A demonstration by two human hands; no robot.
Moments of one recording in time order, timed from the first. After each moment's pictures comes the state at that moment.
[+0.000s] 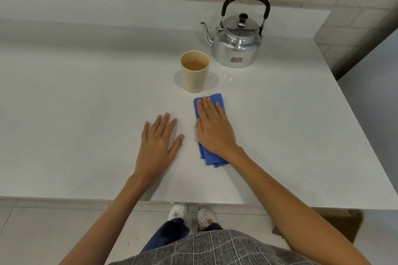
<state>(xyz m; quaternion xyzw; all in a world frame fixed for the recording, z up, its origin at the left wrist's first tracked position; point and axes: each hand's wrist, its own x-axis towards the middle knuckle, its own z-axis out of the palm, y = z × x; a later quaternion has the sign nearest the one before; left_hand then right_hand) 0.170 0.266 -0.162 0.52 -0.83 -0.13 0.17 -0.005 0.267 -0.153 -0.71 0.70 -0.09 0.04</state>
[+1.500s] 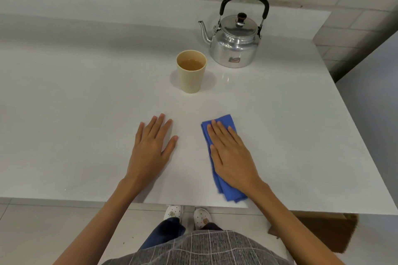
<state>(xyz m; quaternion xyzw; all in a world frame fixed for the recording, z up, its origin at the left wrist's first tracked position) 0.171 0.269 -0.162 0.52 -0.83 -0.14 0.16 -0.035 0.344 -0.151 -0.74 0.67 -0.11 0.07</state>
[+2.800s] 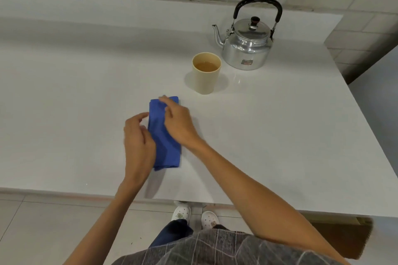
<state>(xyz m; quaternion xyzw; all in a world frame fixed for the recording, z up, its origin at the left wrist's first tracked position) 0.205 0.268 -0.132 0.60 -0.61 -0.28 0.43 0.095 0.228 -0.122 -0.57 0.62 -0.36 0.39</state>
